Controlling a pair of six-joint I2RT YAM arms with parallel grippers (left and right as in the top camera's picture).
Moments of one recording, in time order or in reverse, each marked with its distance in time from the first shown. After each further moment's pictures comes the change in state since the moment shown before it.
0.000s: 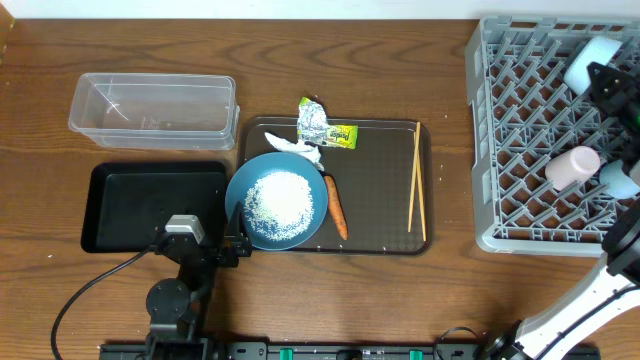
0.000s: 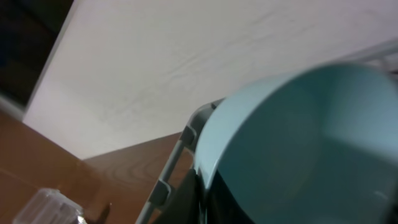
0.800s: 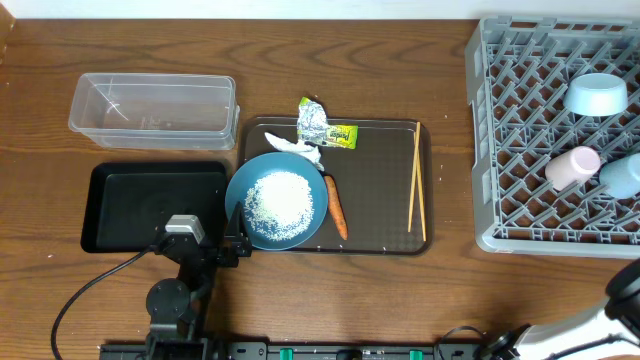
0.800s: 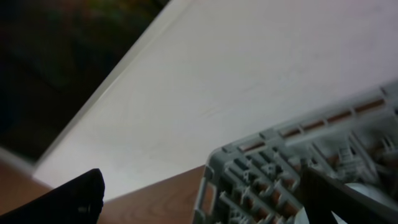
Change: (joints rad) left arm 0.000 0.000 0.000 0.000 0.000 0.000; right arm -0.155 -0.304 0.004 -0.230 0.037 0.146
